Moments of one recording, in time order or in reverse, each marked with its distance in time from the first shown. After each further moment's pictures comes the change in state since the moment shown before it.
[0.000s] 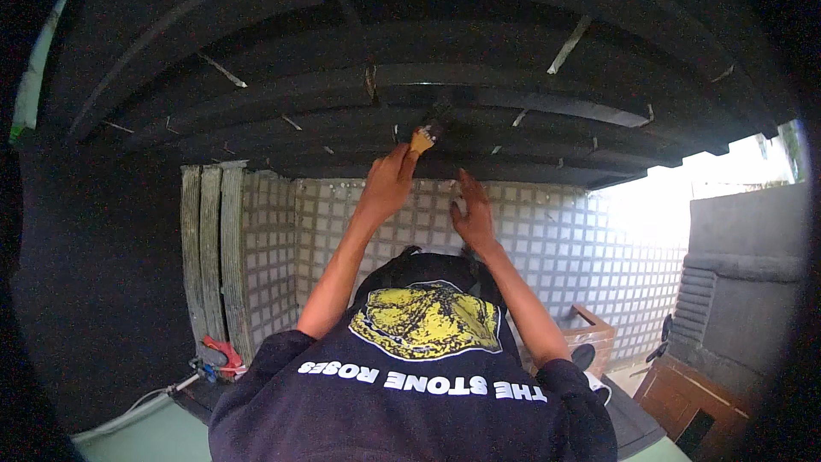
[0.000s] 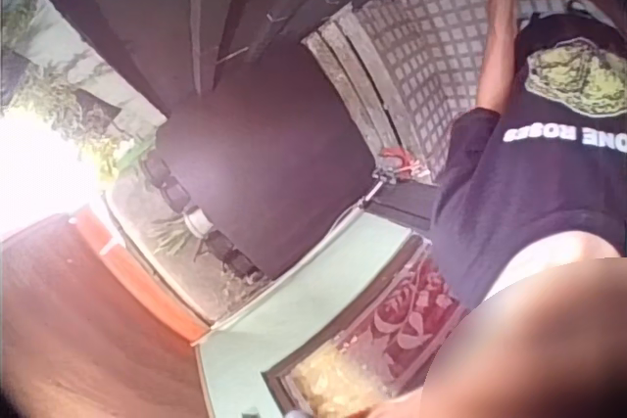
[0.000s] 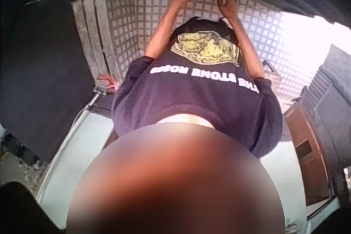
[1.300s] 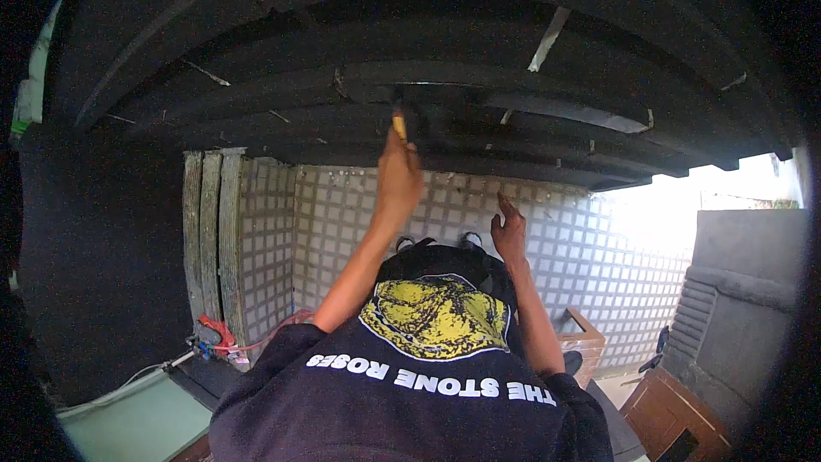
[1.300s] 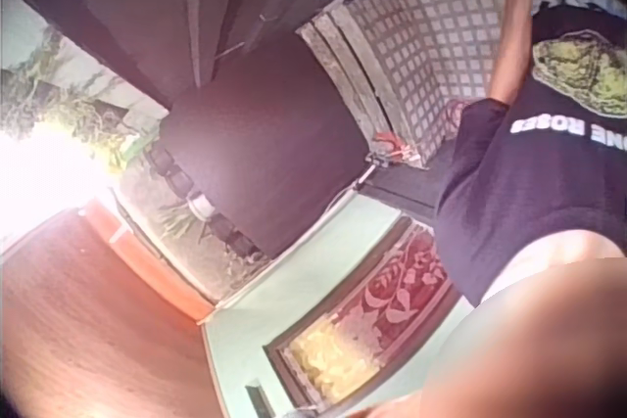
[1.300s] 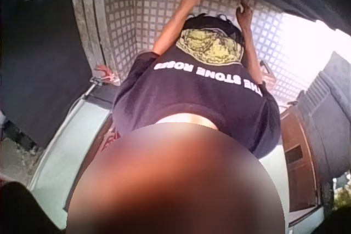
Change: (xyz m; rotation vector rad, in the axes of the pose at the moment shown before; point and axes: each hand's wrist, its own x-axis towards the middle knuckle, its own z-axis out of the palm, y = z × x) left_hand 0.020 0.050 0.084 -0.126 0.265 -0.146; right_hand -0.042 0.119 -0.080 -0.066 0.008 0.192
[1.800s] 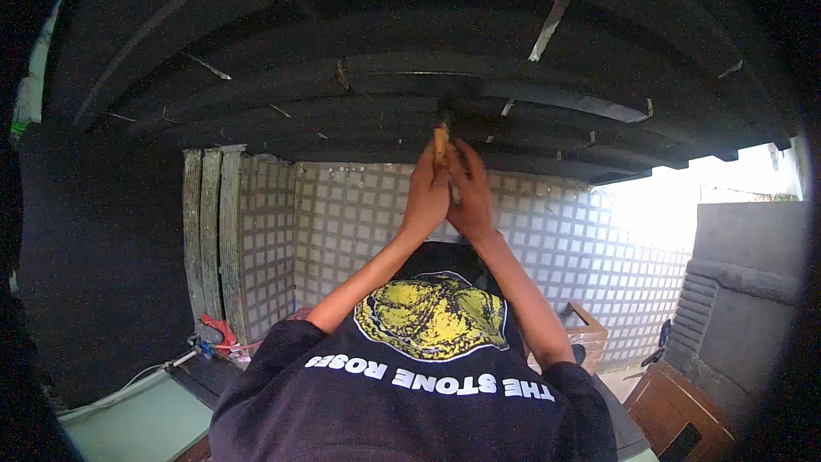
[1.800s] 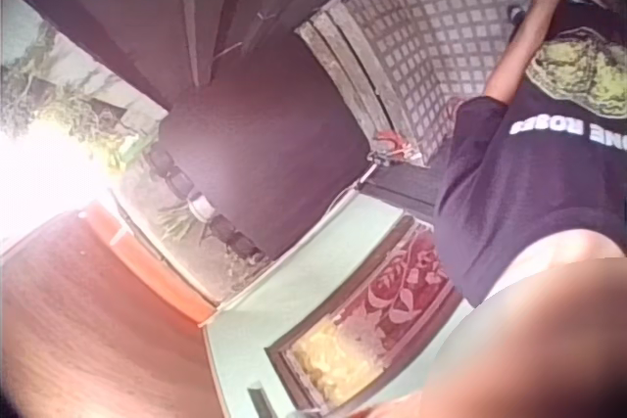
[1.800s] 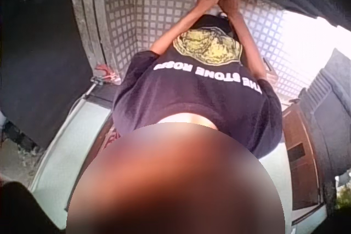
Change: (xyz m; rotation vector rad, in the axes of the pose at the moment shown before) left_hand -0.045 0.005 0.026 -0.174 -0.125 -0.066; right_hand 0.043 -0.149 0.001 0.092 0.148 -0.386
